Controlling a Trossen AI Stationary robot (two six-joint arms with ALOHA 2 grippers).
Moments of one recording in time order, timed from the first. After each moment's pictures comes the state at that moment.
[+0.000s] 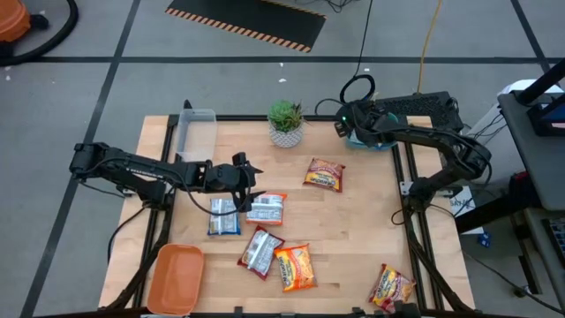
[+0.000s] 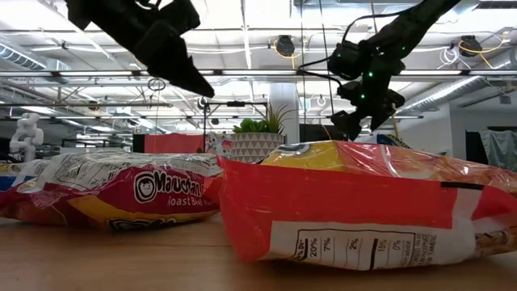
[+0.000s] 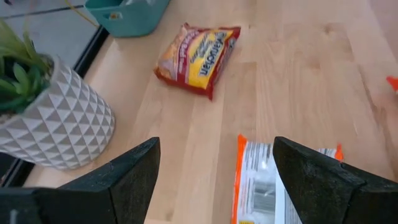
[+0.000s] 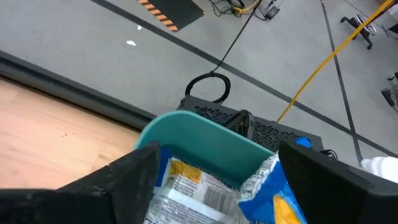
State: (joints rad) left arm -0.04 1.28 0.74 -0.08 -0.26 0.08; right arm -0.66 1.47 0.88 -0.37 0.76 0.26
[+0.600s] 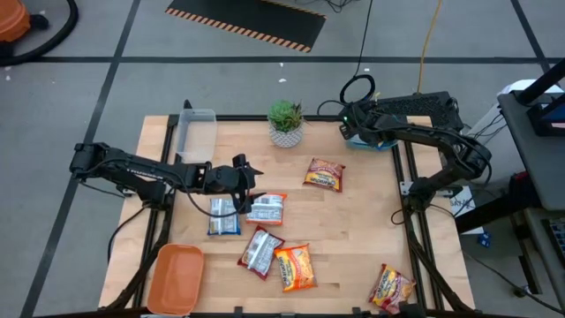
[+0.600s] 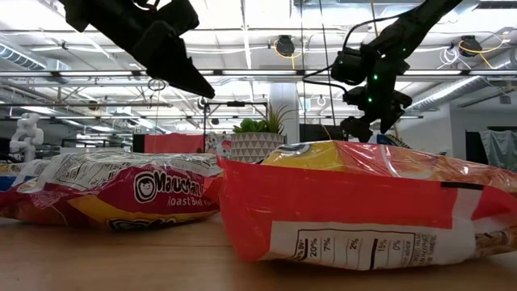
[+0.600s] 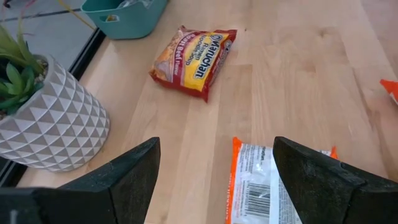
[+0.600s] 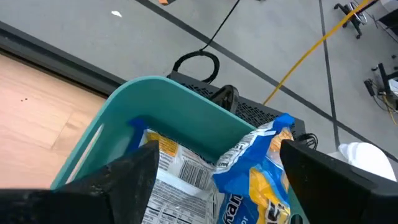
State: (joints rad) left arm -0.05 1.28 0.73 -0.05 -0.26 0.07; right arm -0.68 1.47 0.88 -0.48 0.76 0.25
